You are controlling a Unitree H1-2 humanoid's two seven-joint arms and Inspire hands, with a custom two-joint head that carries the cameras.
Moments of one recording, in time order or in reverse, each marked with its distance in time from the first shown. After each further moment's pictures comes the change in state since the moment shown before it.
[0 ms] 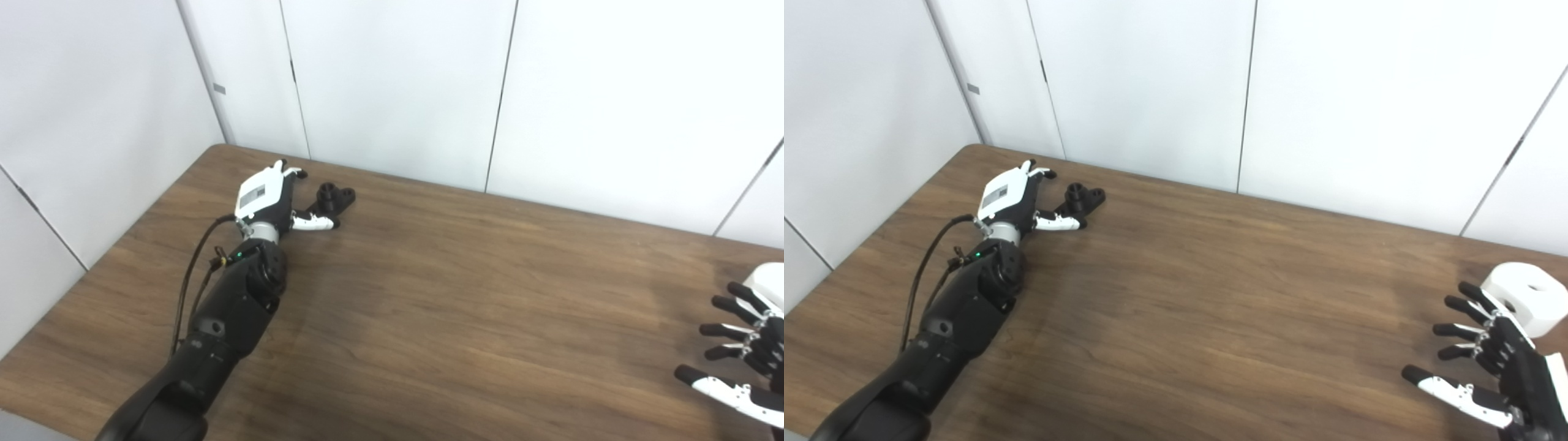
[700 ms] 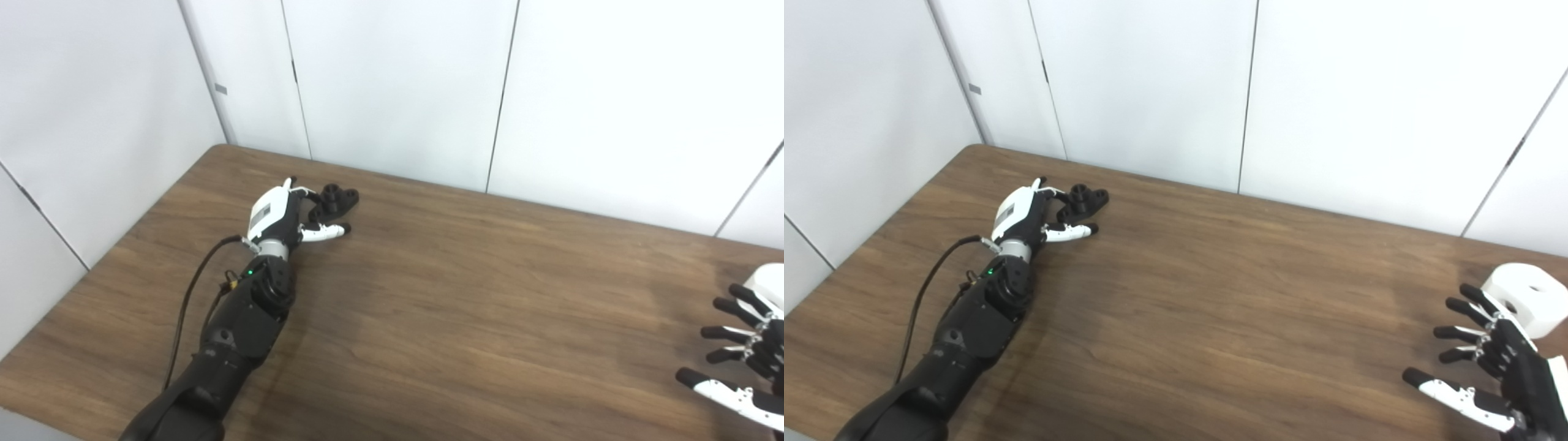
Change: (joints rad) left arm -0.002 -0.062 0.043 0.140 -0.150 -0.148 0.082; right arm 0.013 -0.001 -0.001 -0.039 0.001 0.016 0.002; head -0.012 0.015
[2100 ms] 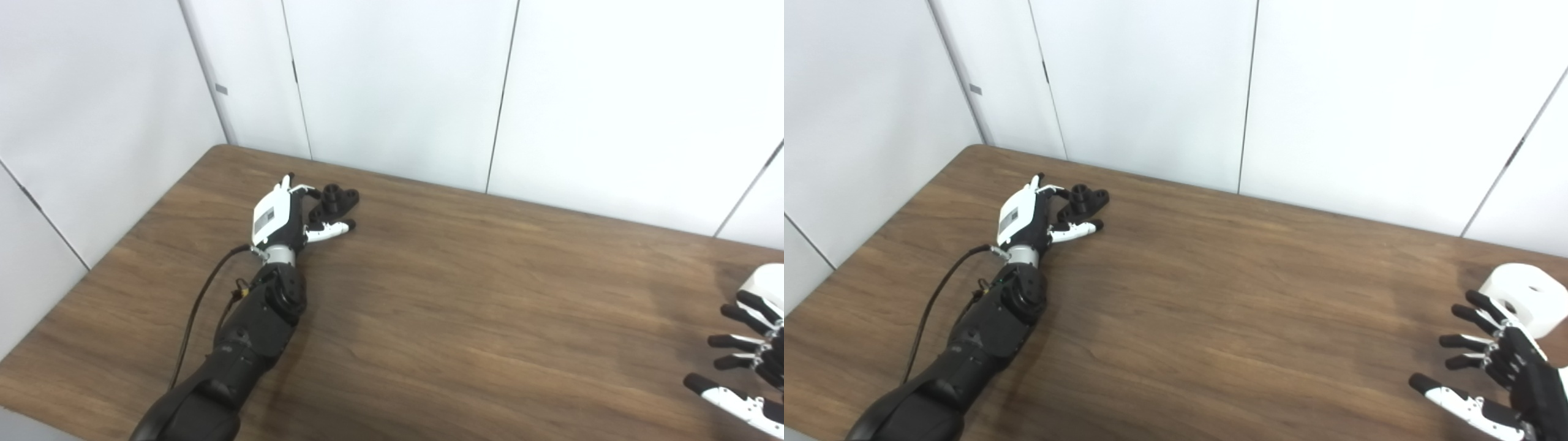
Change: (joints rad) left arm -0.047 -0.030 -0.035 0.167 -0.009 -0.084 0.183; right arm 0.043 -0.006 -0.008 -0.069 -0.009 0.040 0.001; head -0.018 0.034
